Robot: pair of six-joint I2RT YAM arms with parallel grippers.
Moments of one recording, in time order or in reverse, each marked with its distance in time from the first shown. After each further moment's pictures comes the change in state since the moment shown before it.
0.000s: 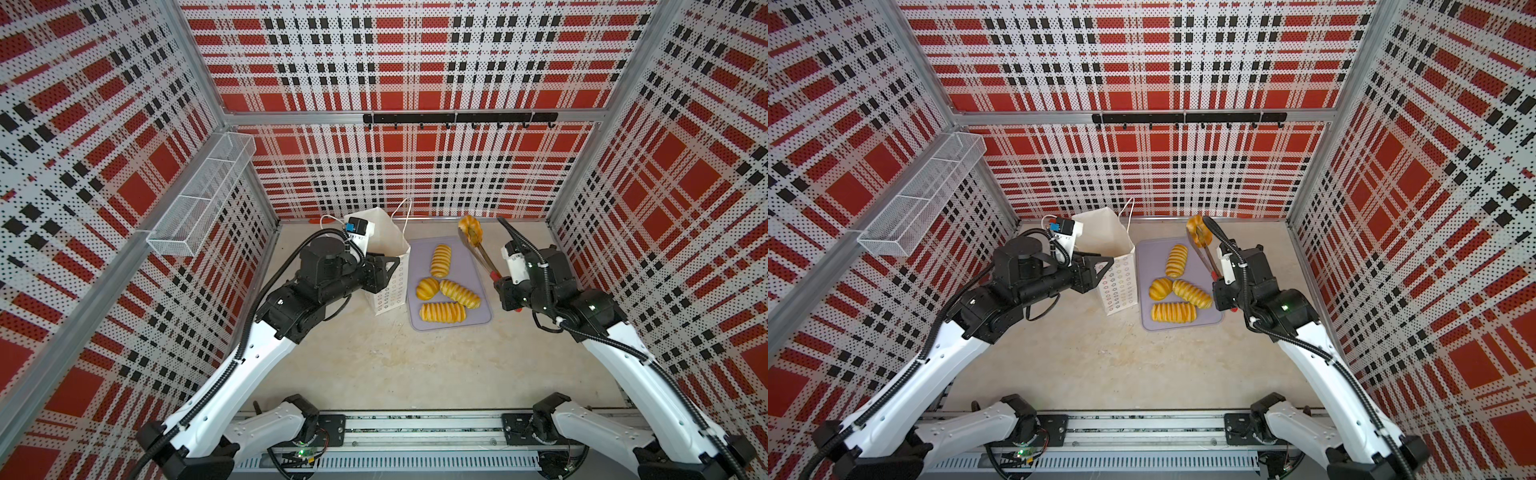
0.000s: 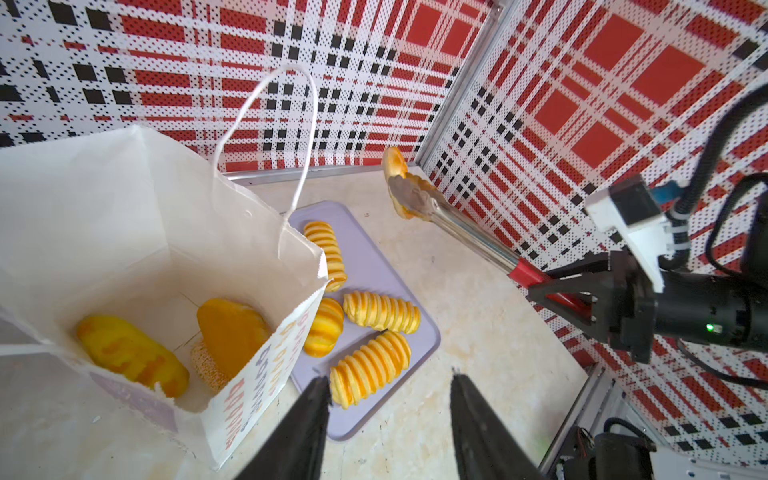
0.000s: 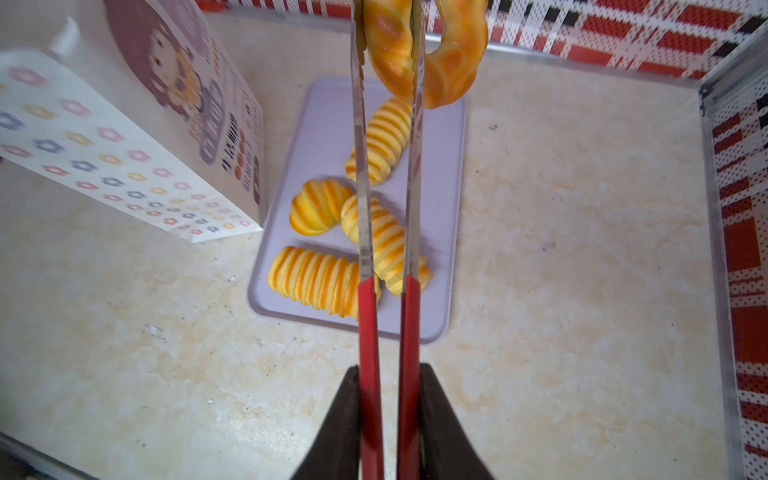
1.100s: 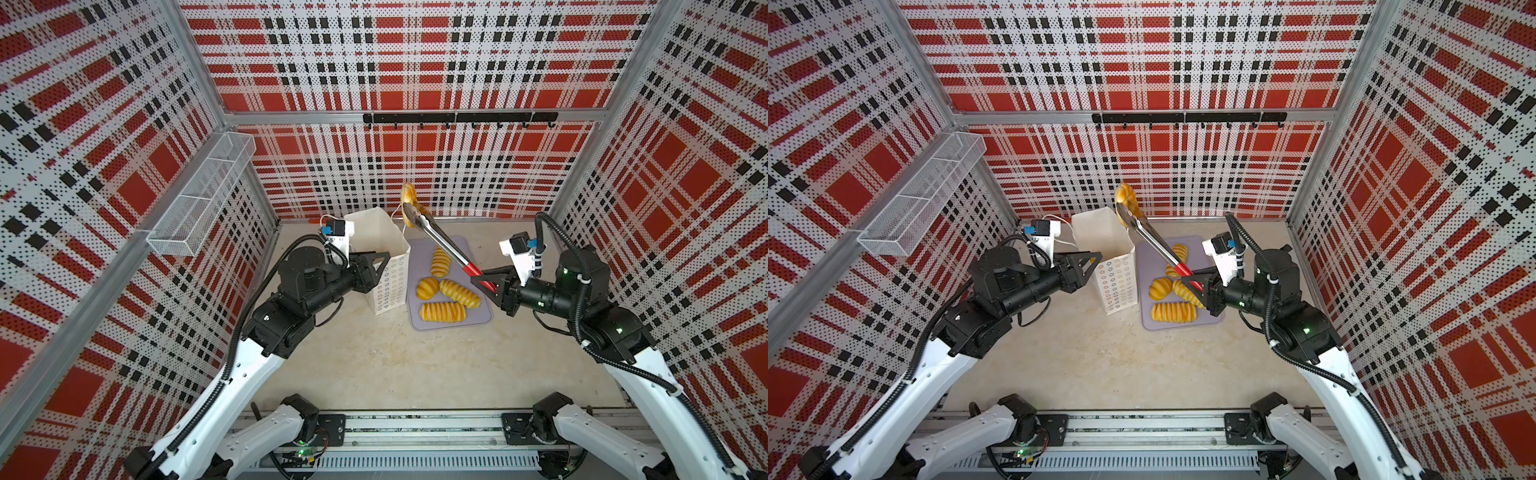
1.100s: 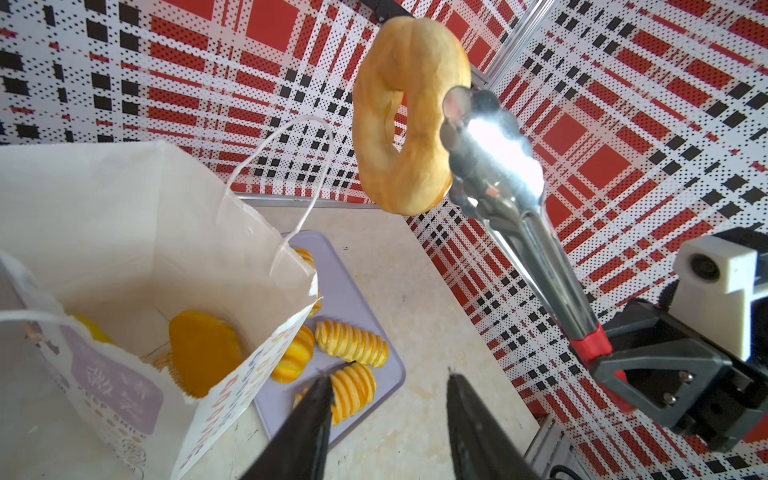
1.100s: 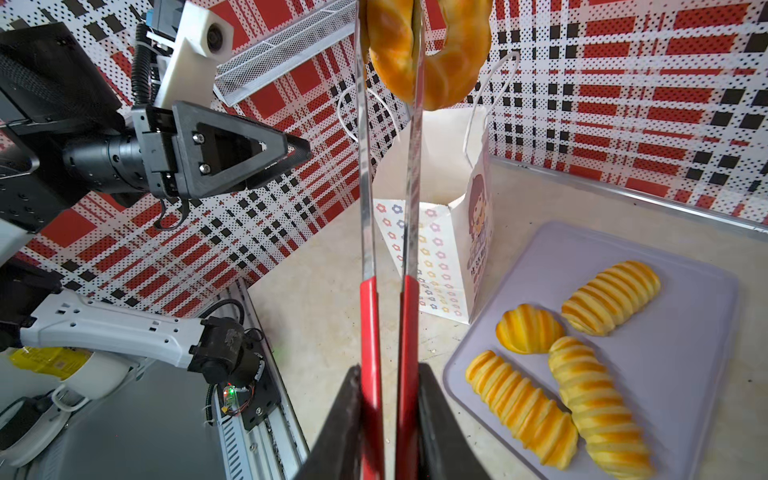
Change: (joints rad) left arm 0.056 -0.113 -0.102 0.105 0.024 -0.154; right arm 0.014 -0.105 -0.058 0.334 -0.624 0.021
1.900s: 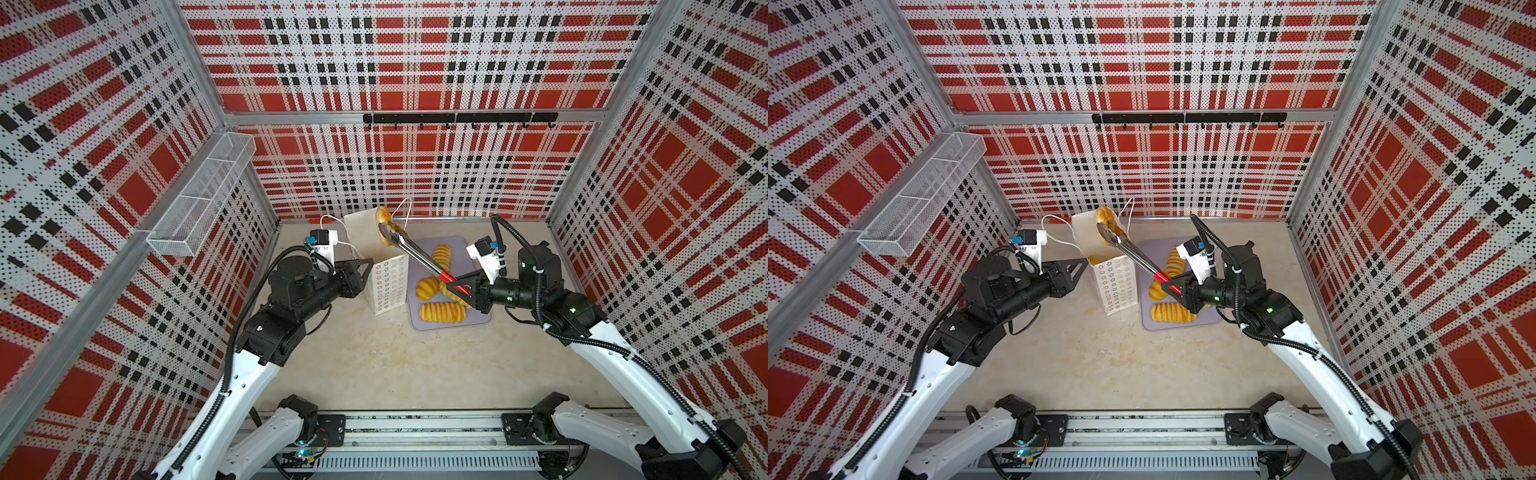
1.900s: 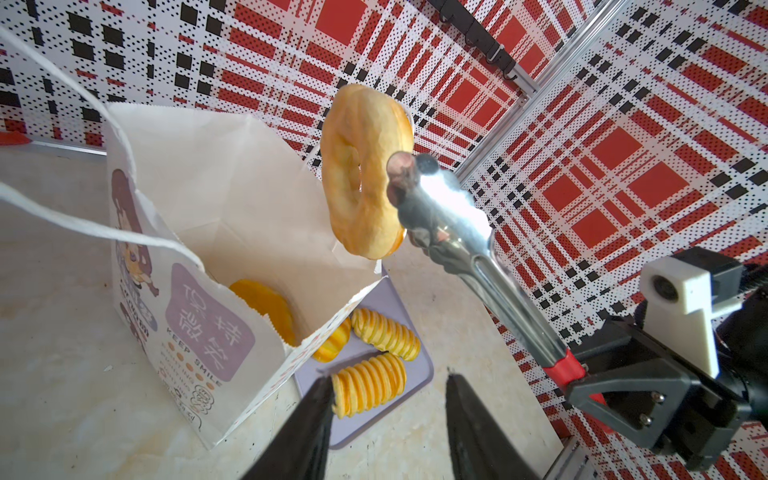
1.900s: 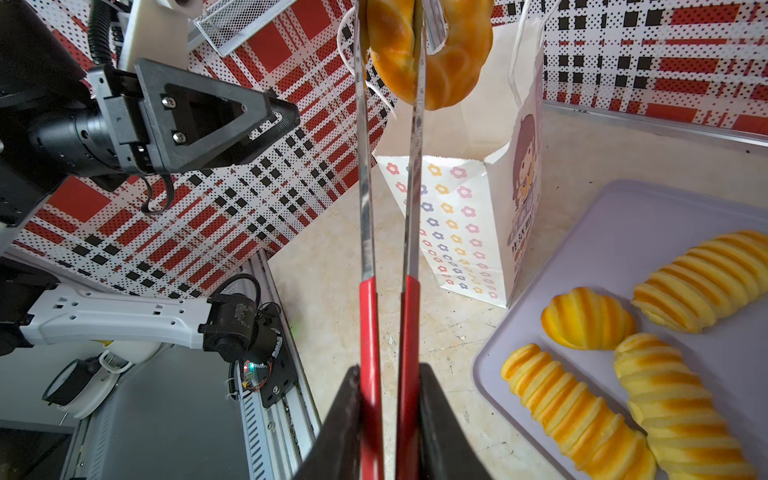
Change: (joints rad) left arm 0.122 -0.064 -0.093 -0.010 0.044 -0.013; right arm 0.073 0.150 -0.071 0.115 -0.026 0.029
